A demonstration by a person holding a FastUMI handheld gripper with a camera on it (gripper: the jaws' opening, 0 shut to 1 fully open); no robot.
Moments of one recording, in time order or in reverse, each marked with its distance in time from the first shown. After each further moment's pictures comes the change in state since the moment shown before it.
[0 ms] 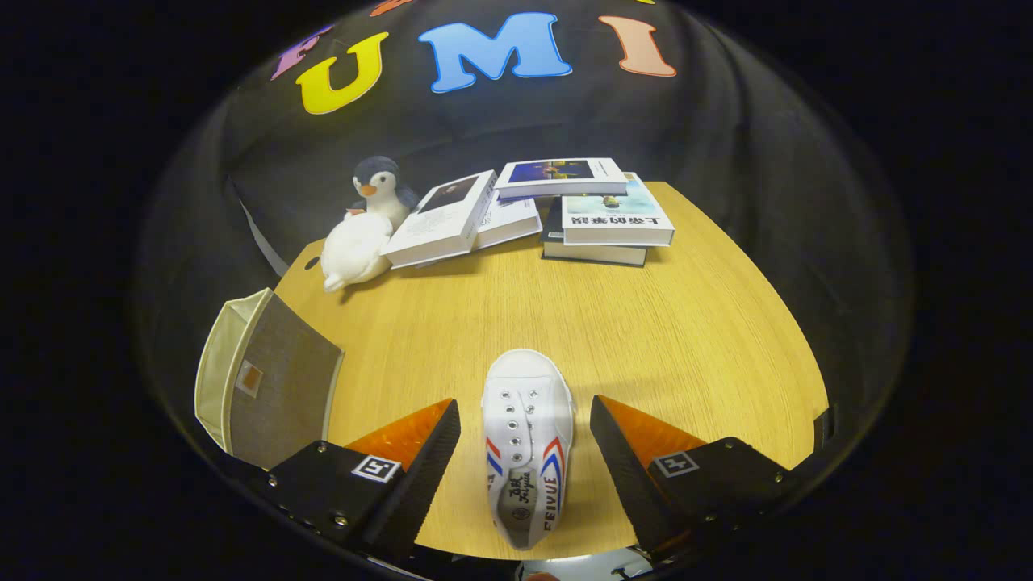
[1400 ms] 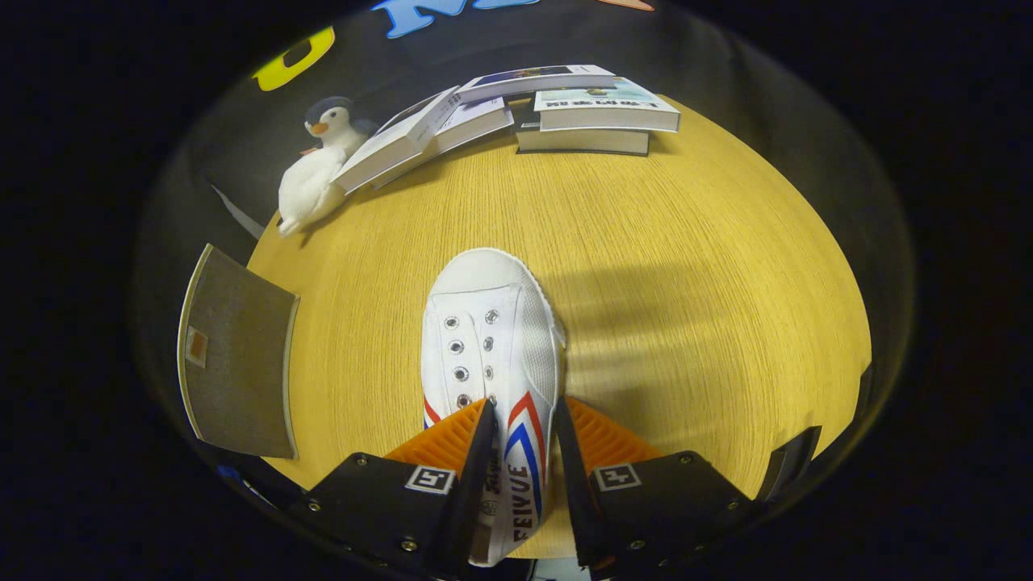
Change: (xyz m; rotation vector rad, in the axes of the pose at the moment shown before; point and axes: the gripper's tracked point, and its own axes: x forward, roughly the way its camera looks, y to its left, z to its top) arm 0.055 -0.012 -0.073 0.074 0.265 0.039
